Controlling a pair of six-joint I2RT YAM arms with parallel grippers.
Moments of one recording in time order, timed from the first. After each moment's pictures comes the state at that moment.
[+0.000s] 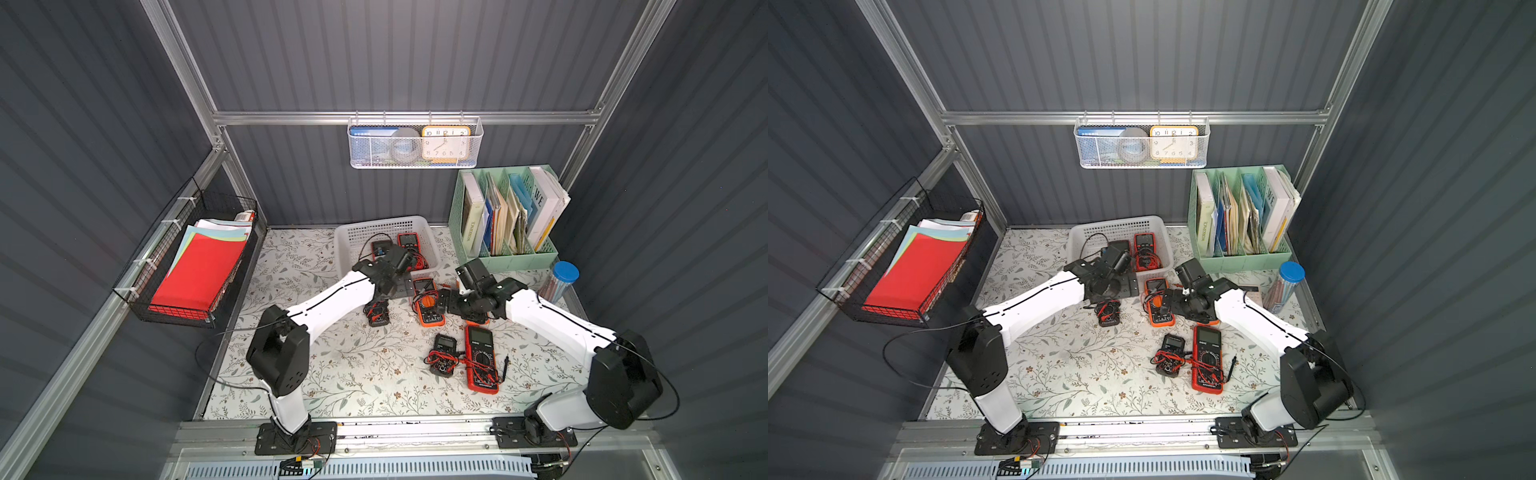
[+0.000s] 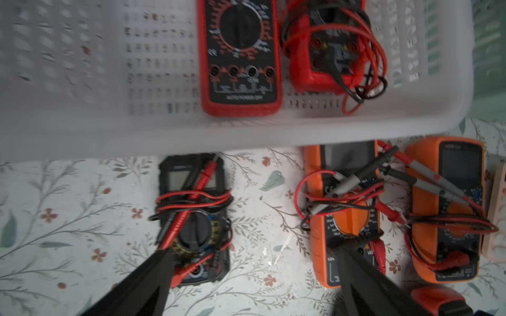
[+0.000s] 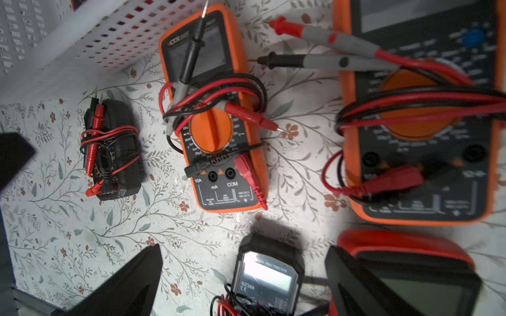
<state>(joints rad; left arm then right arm) -0.62 1.75 1.45 -0.76 -0.22 -0.75 0.52 1.50 1.07 -0.66 -0.07 0.67</state>
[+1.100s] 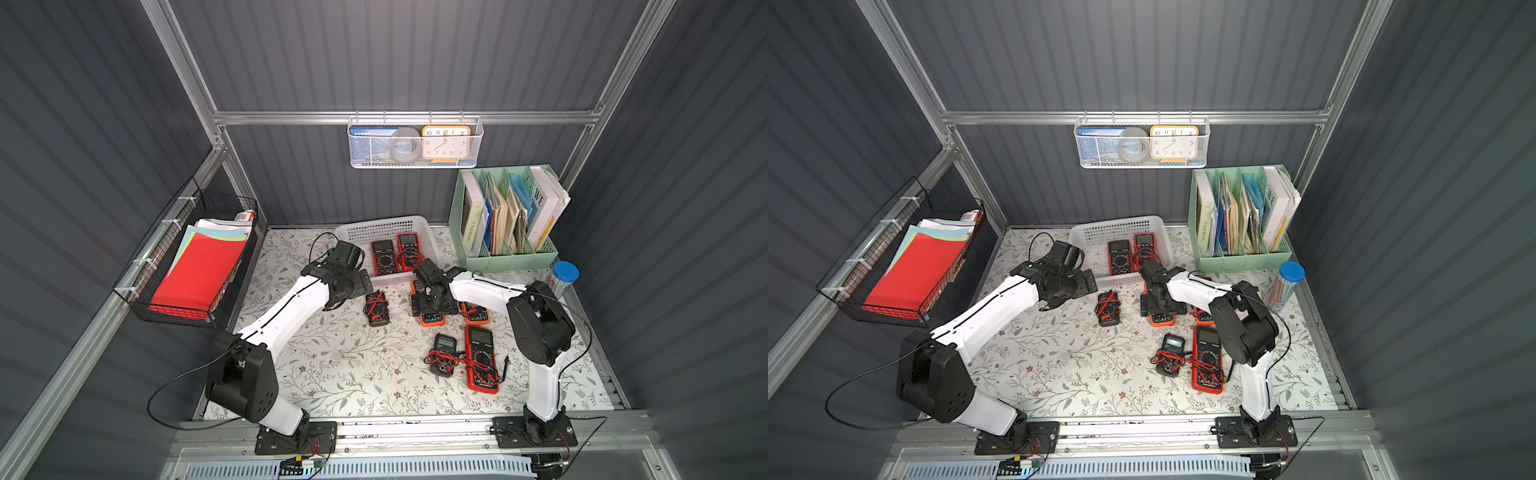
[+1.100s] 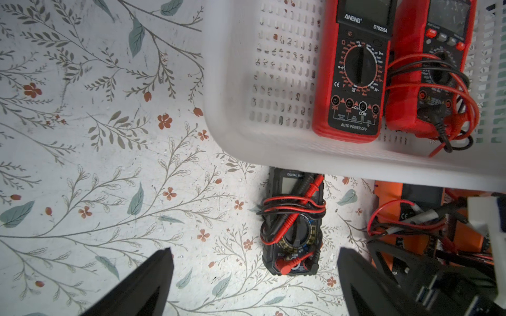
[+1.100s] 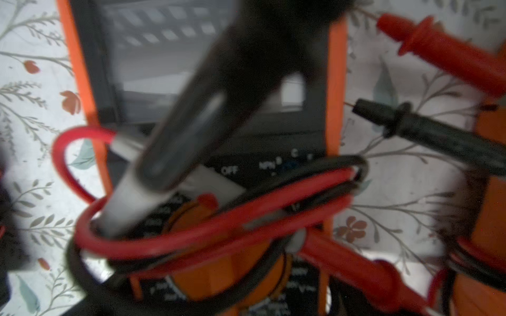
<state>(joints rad) -0.37 1.54 1.26 -0.78 -0.13 -0.69 0.62 2.00 1.38 -0.70 0.09 0.55</state>
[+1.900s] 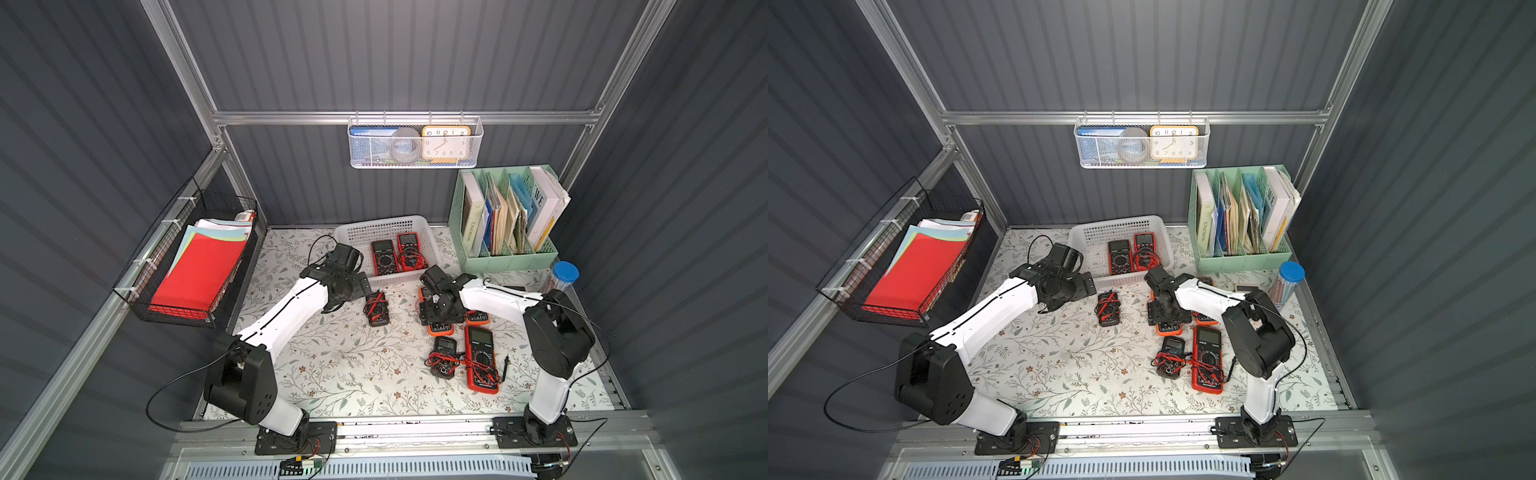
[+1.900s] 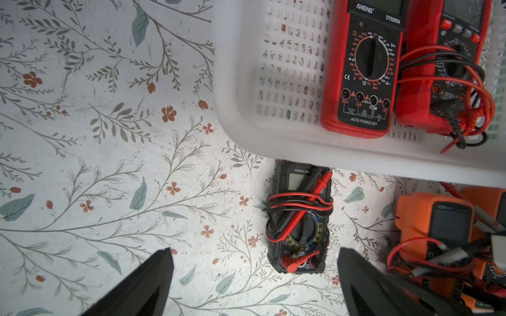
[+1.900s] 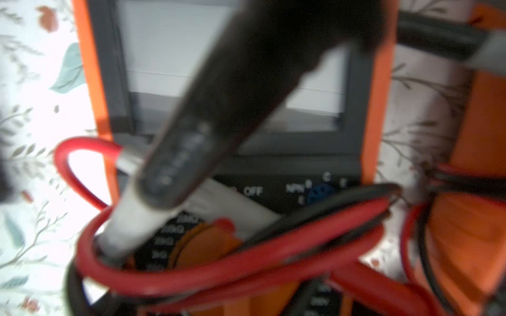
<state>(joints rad) -0.37 1.53 1.23 -0.78 -0.13 -0.70 0.63 1.82 1.22 -0.72 0.05 0.54</state>
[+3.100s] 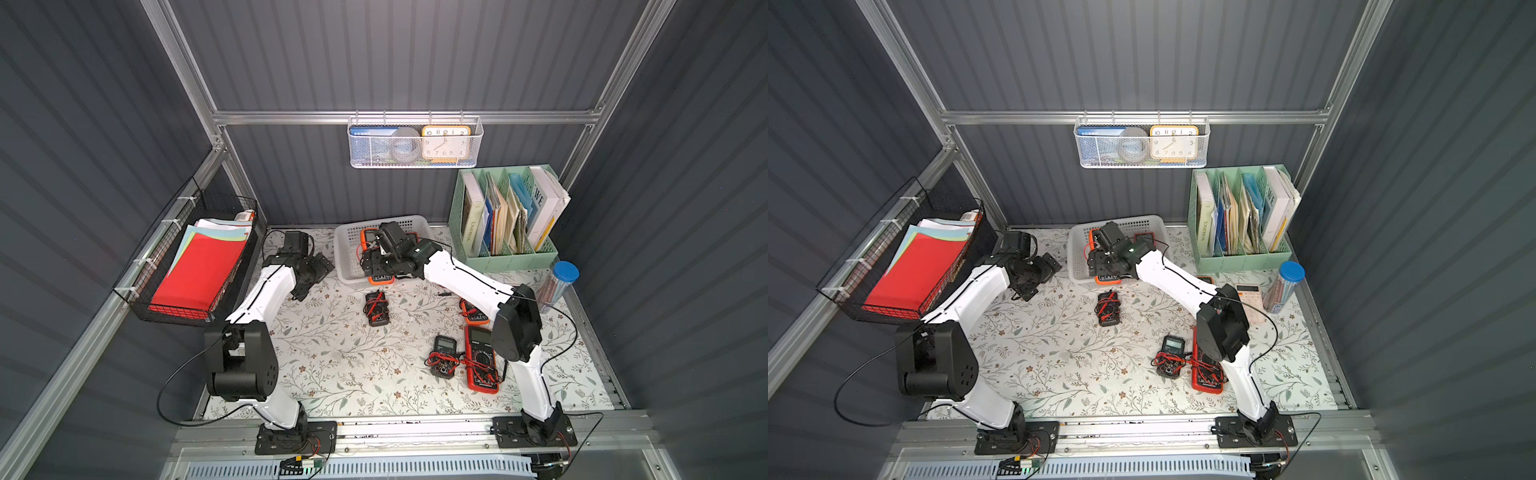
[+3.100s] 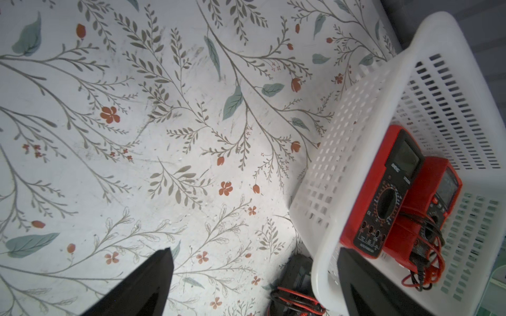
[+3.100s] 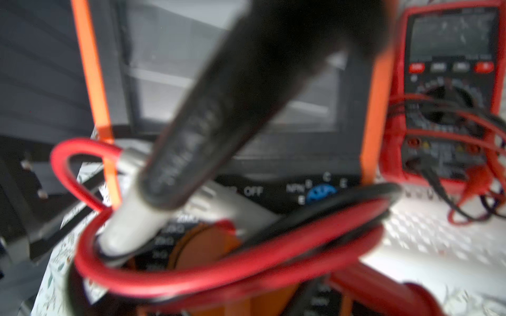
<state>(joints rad) 0.01 1.65 1.29 -0.68 0.06 -0.80 0.77 2.19 2.08 -0.69 0.05 0.57</state>
